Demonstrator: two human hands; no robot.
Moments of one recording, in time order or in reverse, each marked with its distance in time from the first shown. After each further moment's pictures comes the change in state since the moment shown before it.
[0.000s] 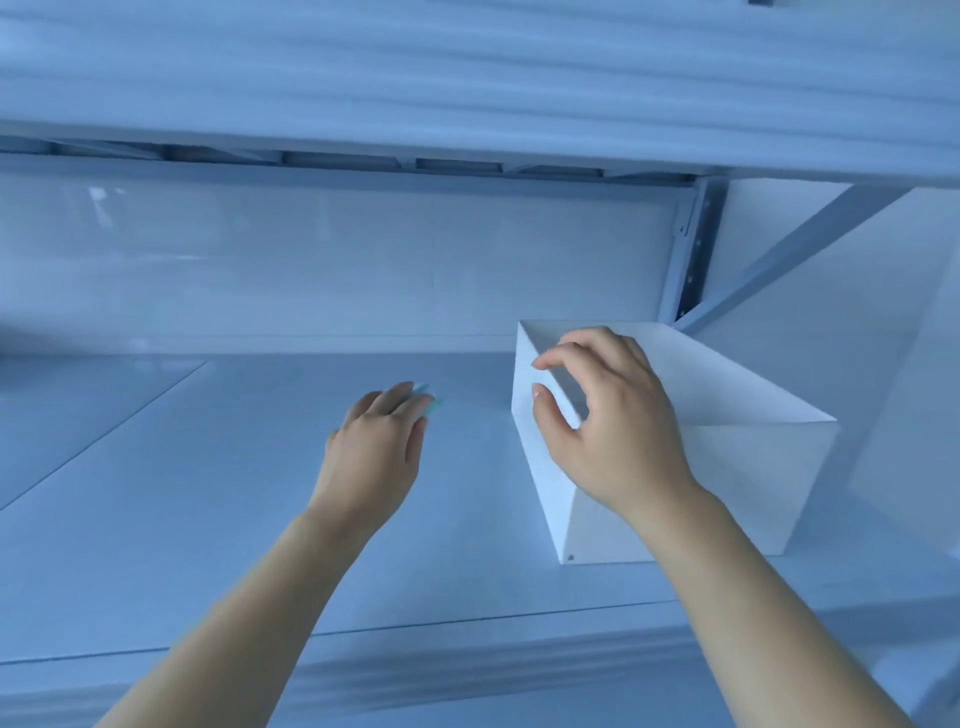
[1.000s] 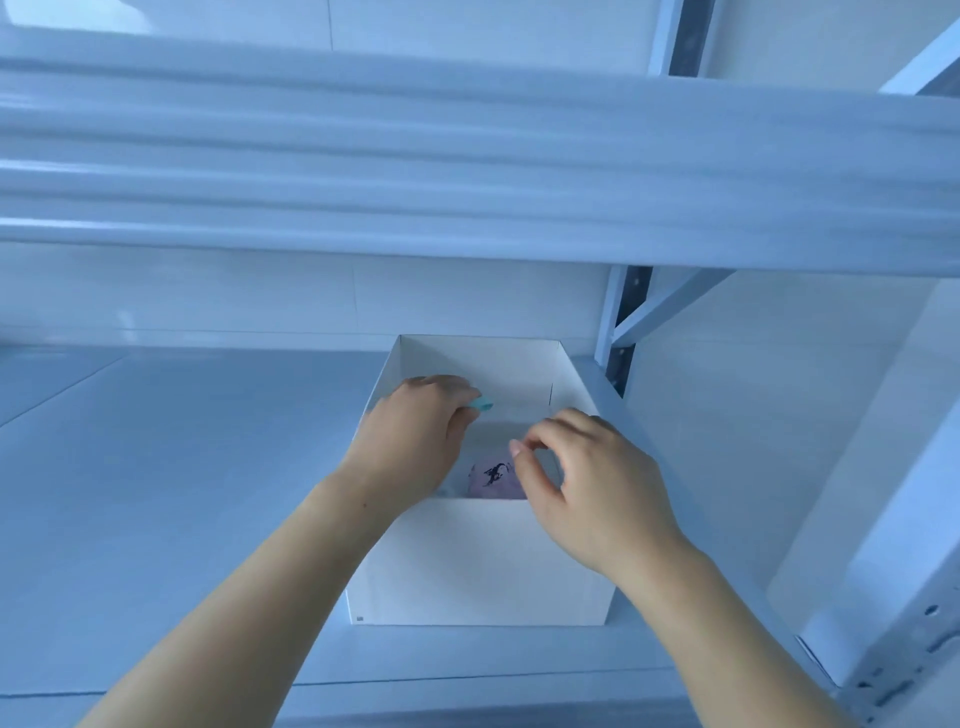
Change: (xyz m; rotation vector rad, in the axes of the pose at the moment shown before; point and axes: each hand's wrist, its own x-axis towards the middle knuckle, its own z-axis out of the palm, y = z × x) left_hand 0.084 0.206 0.051 -0.005 -0.169 0.025; right_hand -0.002 0.165 -0.070 -0.022 -0.338 0.091
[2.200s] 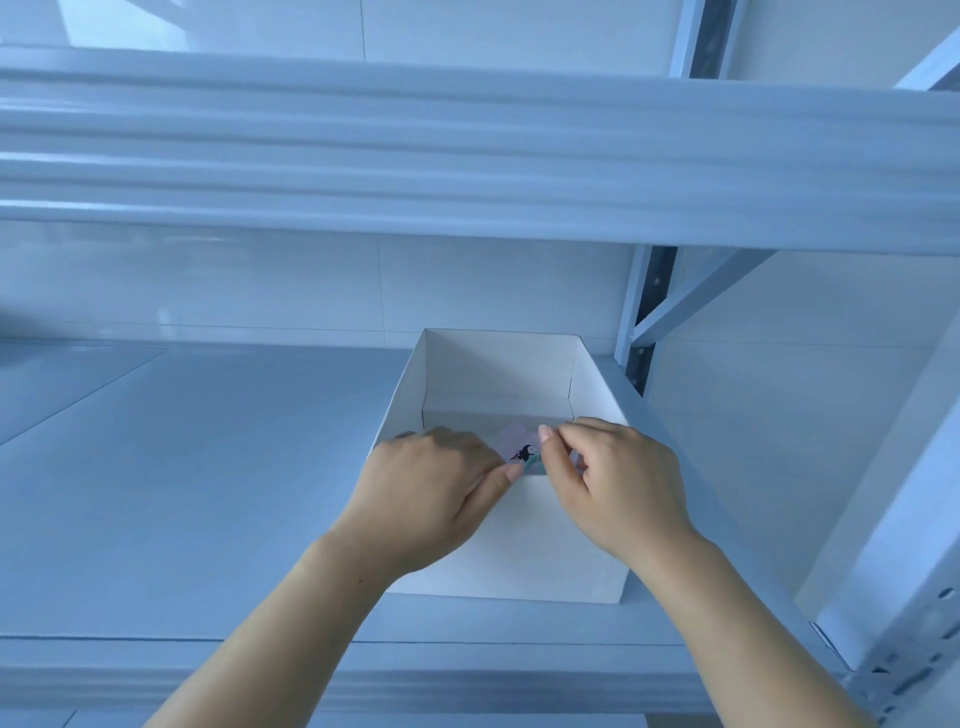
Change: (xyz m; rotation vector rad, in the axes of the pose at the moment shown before) left_hand -0.060 0.004 0.002 0.247 -0.019 0.179; right_hand -0.011 -0.002 -0.001 -0.031 0.126 -0.037
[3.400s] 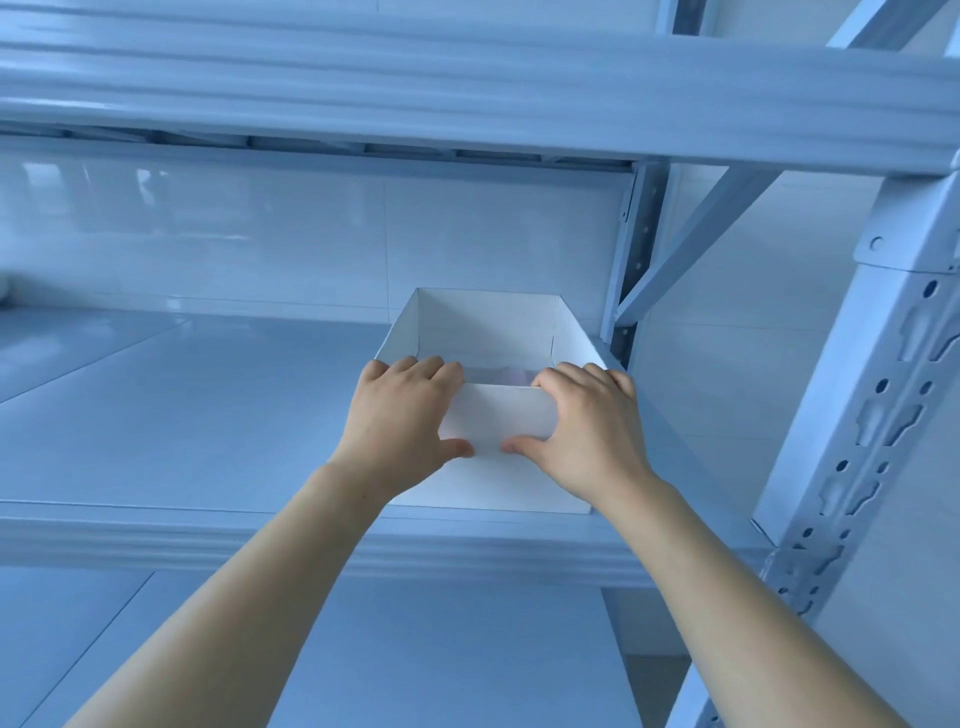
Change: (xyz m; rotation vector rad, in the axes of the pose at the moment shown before) left_hand -0.044 0.015 0.007 0.180 0.132 -0.105; right_hand -0.052 -0.004 -0.005 -0.089 0.010 -0.113
